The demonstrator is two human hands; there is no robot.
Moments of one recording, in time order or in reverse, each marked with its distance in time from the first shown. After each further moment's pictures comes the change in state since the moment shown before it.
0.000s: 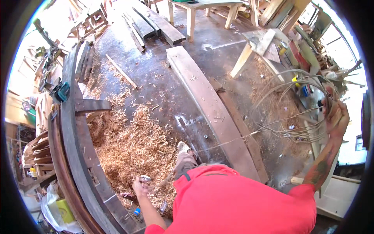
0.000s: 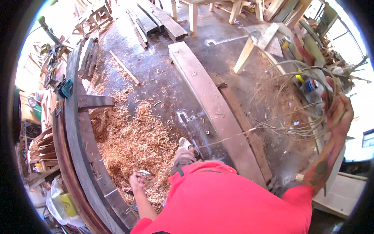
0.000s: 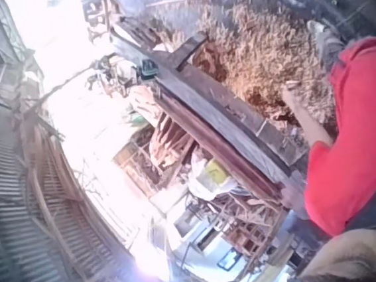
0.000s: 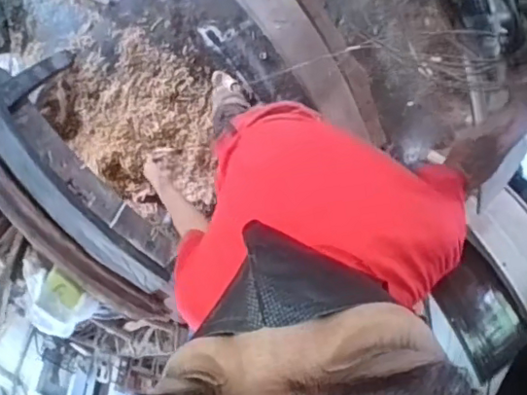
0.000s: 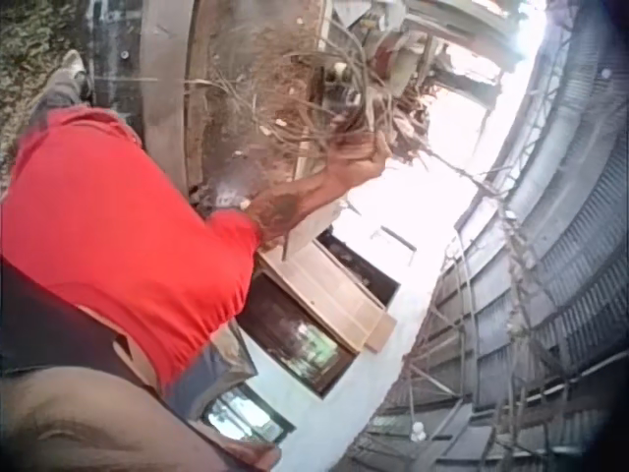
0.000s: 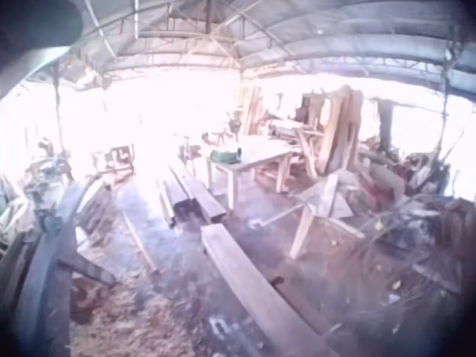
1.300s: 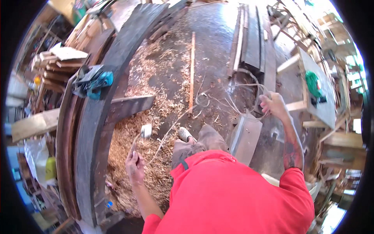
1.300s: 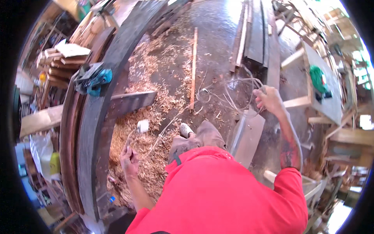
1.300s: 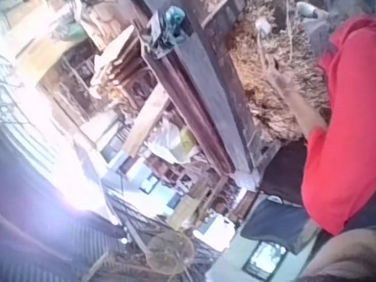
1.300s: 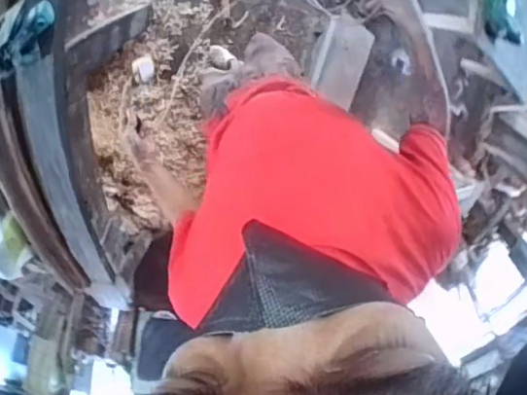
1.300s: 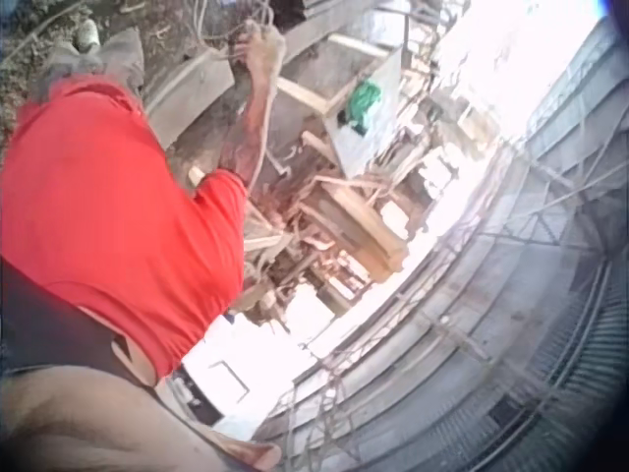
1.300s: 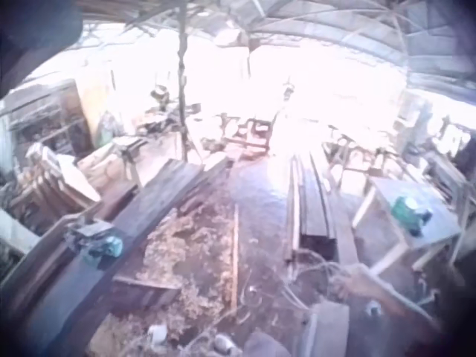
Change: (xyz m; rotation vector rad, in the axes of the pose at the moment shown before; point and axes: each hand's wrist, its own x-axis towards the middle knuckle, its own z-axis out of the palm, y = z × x) left_hand 0.184 0.549 0.425 -0.555 0.047 0.462; right_hand 0.829 0.246 0.954 -0.888 -0.973 0.027
